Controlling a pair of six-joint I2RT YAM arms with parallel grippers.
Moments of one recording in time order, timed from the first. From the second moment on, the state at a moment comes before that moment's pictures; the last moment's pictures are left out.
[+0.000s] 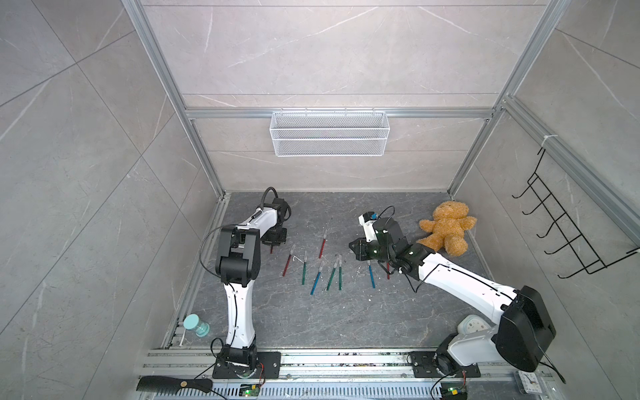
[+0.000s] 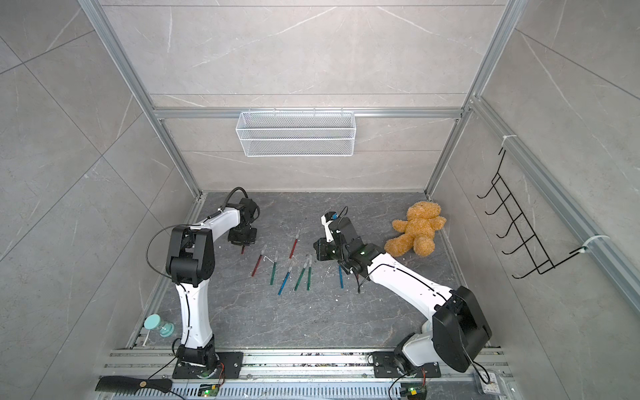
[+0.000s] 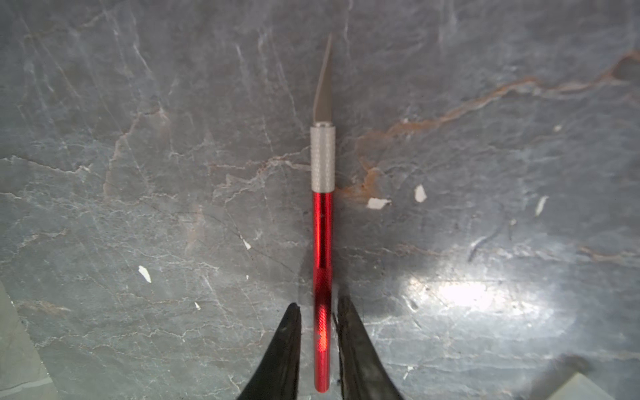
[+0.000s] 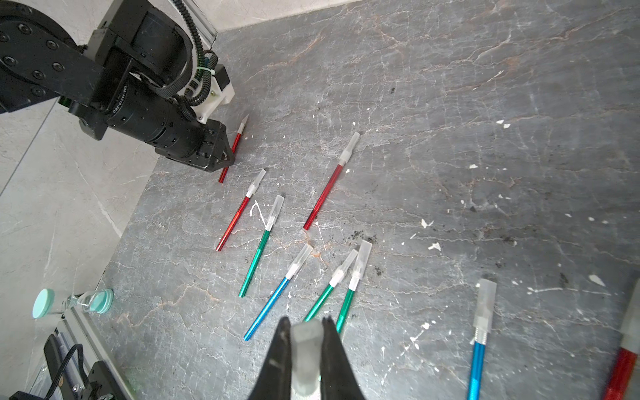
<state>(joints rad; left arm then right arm) -0.19 2.18 1.65 -0.94 -0.26 -0.14 0.65 1.43 1.04 -0.26 -0.12 0.48</state>
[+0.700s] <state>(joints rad) -0.19 1.55 1.41 -0.89 -0.11 -0.29 0.63 1.59 1.32 -0.55 0.13 0.42</state>
